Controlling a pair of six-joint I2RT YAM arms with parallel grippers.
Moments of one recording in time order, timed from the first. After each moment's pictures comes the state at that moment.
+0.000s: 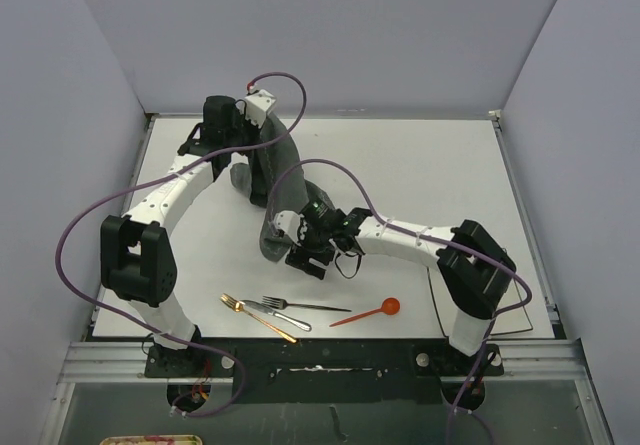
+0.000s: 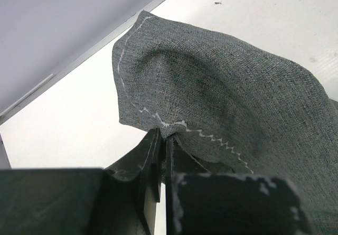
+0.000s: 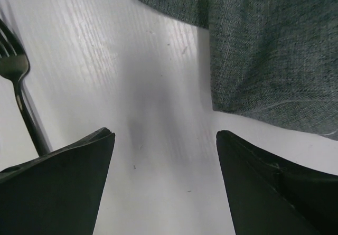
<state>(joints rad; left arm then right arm) -0.27 1.72 1.45 -0.23 0.11 0.34 0.90 1.76 1.18 -0.46 -0.16 -0.36</state>
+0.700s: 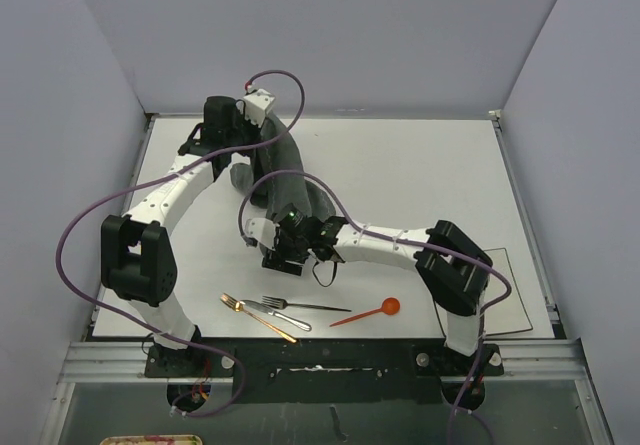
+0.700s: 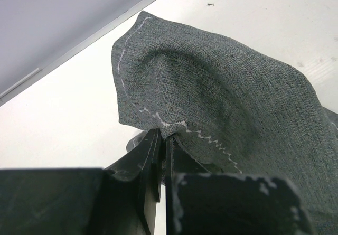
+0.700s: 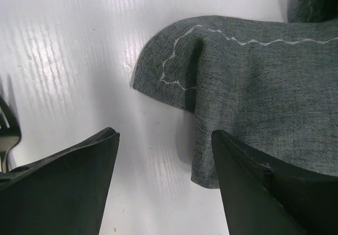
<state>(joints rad) -0.27 1.72 1.45 -0.24 0.12 0.29 1.03 1.86 1.28 -0.28 -0.02 -0.47</state>
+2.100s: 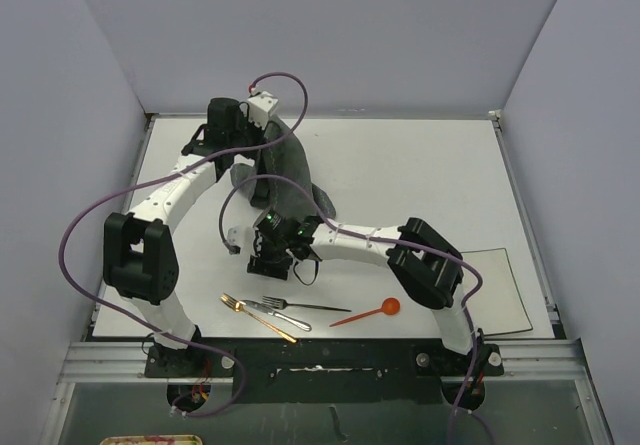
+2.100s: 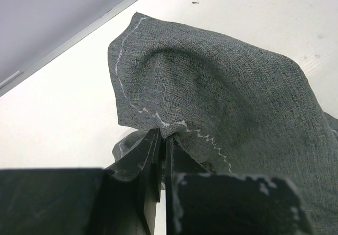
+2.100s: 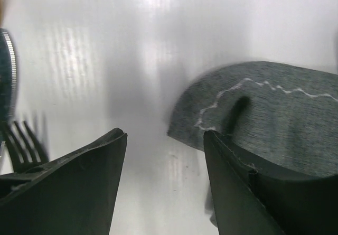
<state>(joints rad) -0.28 1.74 1.45 -0.24 0.16 0.26 1.06 2.04 1.47 -0.38 -0.09 -0.46</state>
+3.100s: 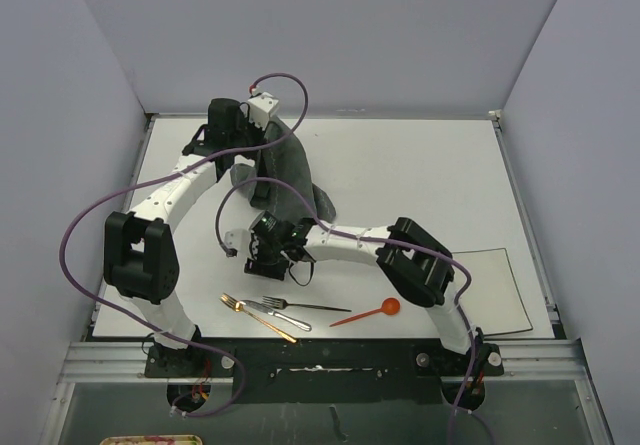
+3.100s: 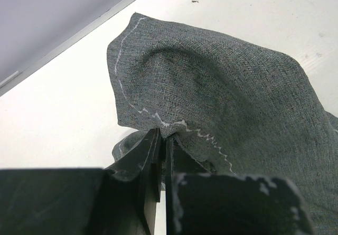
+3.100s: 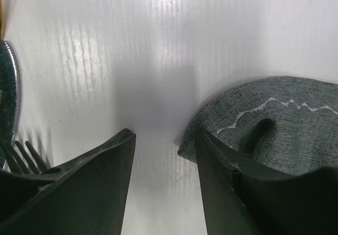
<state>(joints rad) -0.28 1.75 1.45 -0.24 0.16 0.27 1.07 2.11 1.51 -0.39 -0.13 -0.44</state>
